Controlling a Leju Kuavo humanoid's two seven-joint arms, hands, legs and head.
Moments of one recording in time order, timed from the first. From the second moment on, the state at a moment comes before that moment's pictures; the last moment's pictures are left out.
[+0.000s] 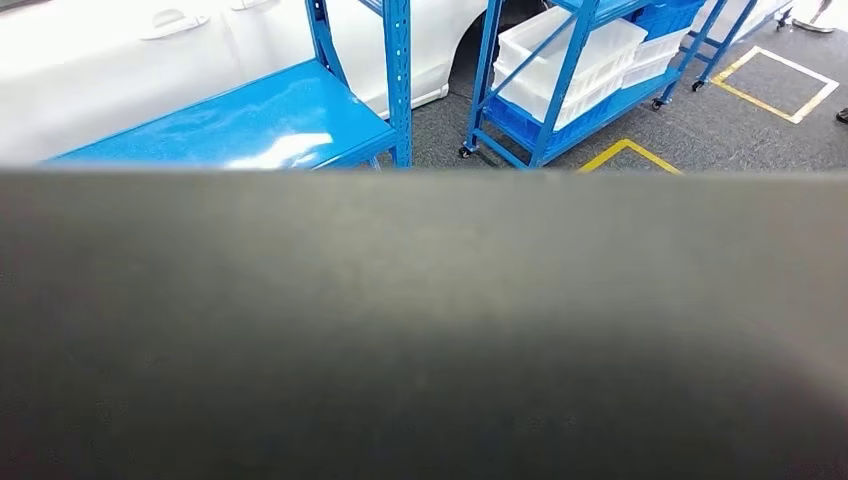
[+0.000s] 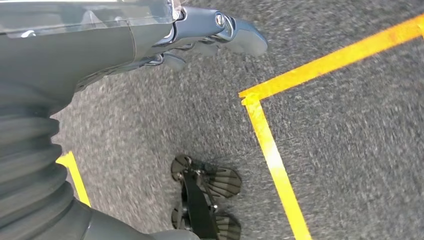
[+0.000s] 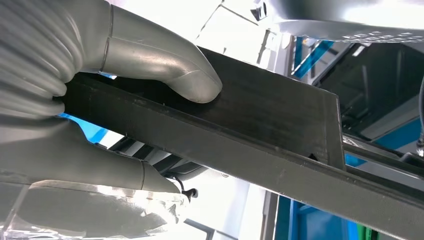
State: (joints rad) left arm -0.04 0.00 0.60 -0.20 -0.33 0.20 -0.29; right arm -0.16 -0.15 0.58 -2.04 -0.04 0.30 -0.69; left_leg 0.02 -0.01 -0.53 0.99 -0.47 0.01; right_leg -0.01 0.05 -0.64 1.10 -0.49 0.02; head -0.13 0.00
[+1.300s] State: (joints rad) left arm -0.04 -0.02 0.63 -0.20 -0.34 0.18 -0.29; right arm -0.37 -0.08 0.52 -1.62 -0.08 0.32 -0.68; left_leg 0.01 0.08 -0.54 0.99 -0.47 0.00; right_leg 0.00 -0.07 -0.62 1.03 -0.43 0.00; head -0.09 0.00
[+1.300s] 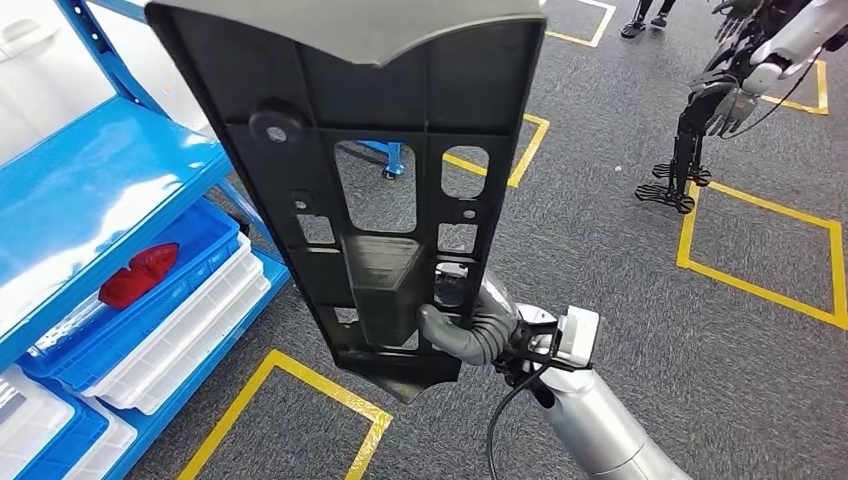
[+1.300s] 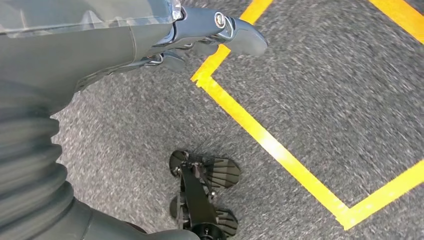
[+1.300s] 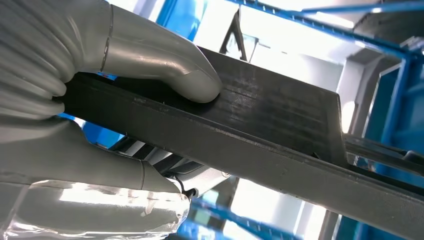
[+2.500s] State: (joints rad) left arm -0.05 -0.03 0.63 -0.20 -0.38 0.16 -0.29; right arm -0.26 -0.09 0.46 -1.75 -0.10 0.36 -0.67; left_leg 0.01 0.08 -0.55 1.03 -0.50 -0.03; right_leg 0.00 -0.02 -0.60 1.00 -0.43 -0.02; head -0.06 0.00
